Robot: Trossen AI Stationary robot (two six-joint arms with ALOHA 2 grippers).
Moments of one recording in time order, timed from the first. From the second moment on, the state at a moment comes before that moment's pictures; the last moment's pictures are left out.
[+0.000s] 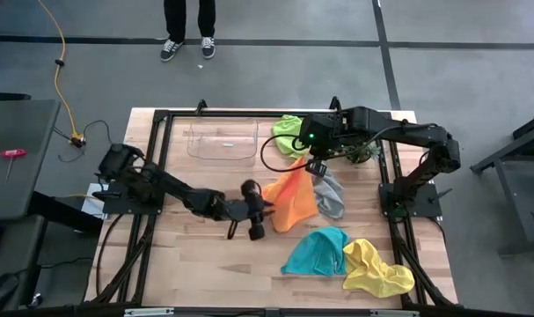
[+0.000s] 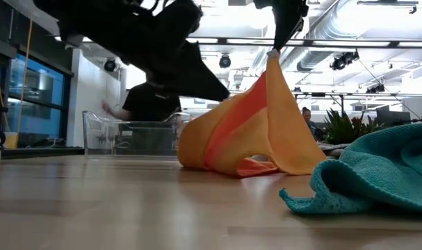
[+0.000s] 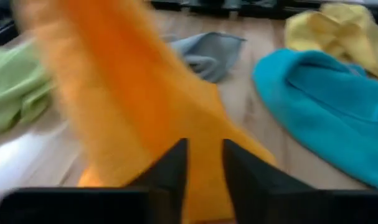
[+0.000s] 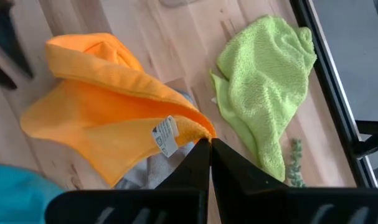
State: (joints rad) left arm -0.16 1.75 0.83 0.41 -0.45 -0.20; right arm -0.16 1.57 1.68 -1.30 0.17 0.15
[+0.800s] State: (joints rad) left arm 0.07 1.67 0.91 -0.14 -0.43 -0.01; right arm -0.16 1.57 1.68 -1.33 0.15 0.13
